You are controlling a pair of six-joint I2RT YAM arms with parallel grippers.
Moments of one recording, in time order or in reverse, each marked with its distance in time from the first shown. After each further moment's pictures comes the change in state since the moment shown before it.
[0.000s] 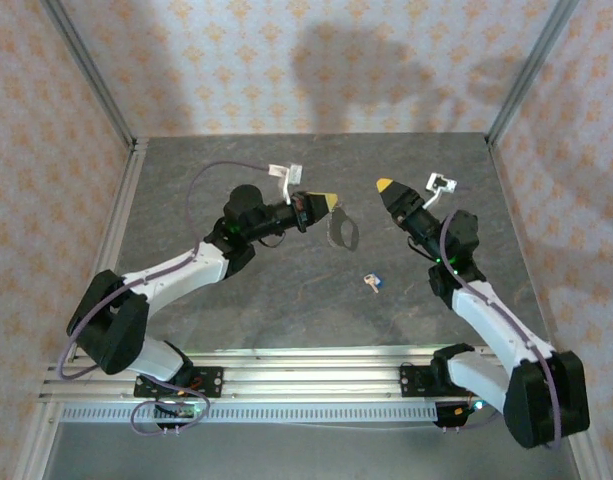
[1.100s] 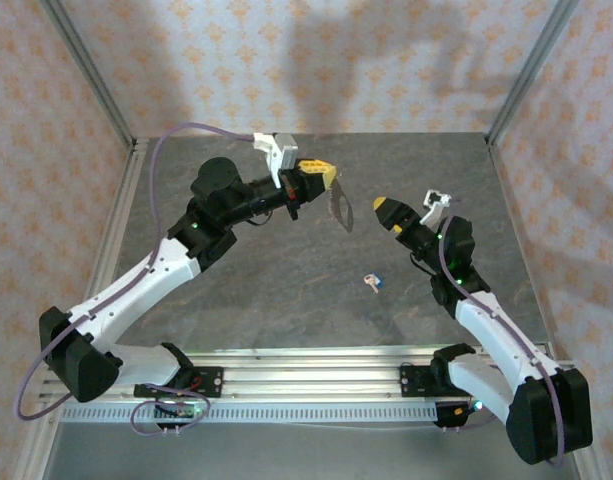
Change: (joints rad) left arm -0.048 -0.175 0.288 -0.344 -0.037 0.432; right arm 0.000 -0.061 -0.050 -0.248 0.046 -0.144
